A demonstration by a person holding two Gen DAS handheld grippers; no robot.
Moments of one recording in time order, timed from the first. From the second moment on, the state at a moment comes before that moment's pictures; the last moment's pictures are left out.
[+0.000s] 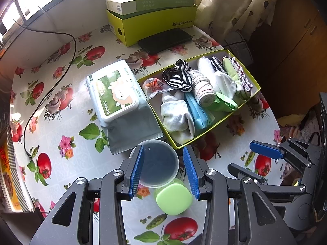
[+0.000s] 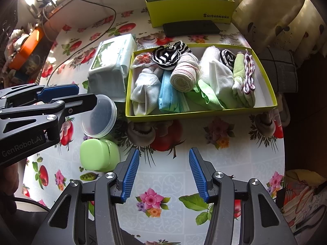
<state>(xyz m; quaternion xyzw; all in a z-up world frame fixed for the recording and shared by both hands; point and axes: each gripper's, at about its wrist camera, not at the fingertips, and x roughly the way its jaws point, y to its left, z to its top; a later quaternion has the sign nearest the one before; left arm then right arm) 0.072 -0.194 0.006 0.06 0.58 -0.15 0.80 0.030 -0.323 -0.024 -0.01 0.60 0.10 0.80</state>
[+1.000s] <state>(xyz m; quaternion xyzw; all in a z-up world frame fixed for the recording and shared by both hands) 0.072 -0.196 0.003 0.06 0.57 -0.16 0.80 0.029 -0.321 -0.031 0.00 0.60 0.10 0.80</state>
